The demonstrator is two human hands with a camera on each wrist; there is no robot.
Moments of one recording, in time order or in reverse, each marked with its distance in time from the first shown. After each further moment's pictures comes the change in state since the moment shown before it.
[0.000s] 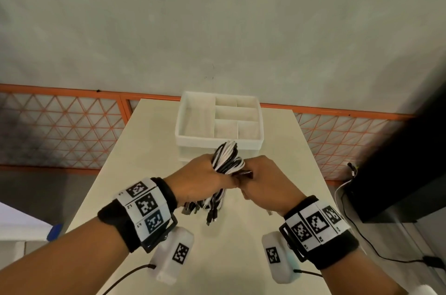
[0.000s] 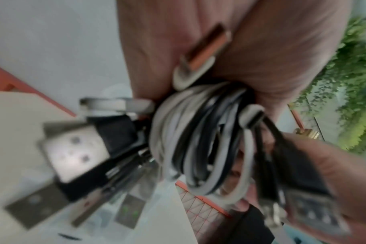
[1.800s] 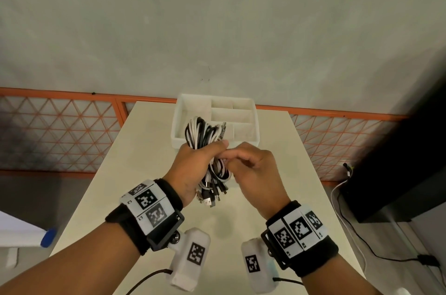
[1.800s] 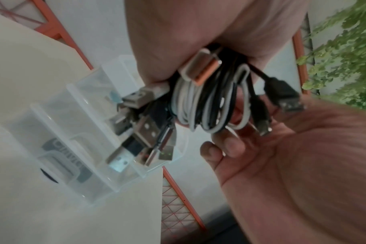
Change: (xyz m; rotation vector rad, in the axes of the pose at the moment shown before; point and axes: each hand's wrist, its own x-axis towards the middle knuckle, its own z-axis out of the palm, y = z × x) left_hand 0.008 0.009 0.006 -0.711 0.404 -0.016; right_hand 0.000 -0.015 0.017 0.468 0.376 -0.193
